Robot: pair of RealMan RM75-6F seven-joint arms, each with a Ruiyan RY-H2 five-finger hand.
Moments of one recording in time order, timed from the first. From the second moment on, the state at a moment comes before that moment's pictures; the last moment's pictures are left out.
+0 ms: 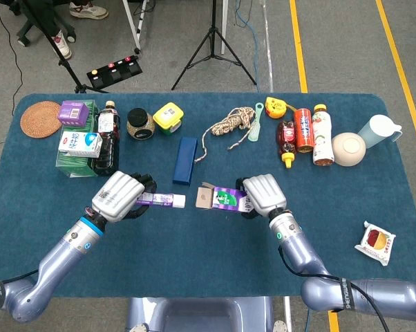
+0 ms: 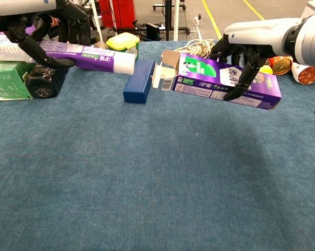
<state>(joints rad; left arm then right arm) -0.72 -1.16 -0.18 -1.96 1.21 1.00 0.49 0.88 -1.34 0.23 -1.90 -0.65 1.05 -0.69</state>
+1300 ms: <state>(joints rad) -0.85 -1.32 -0.16 -1.98 1.00 1.07 0.68 0.92 -1.38 0.18 -1.95 -0.65 1.12 -0.67</state>
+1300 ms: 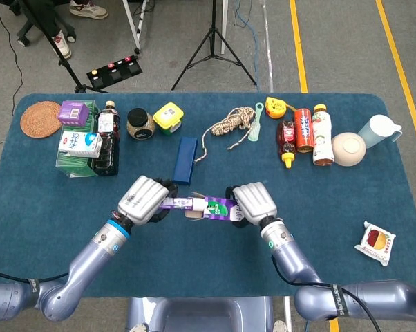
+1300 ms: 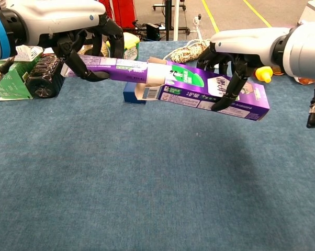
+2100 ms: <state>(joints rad) -0.87 -1.32 -0.14 -2.00 0.96 1.11 0.73 0.93 -1.38 0.18 -1.92 -0.65 1.12 -0.66</state>
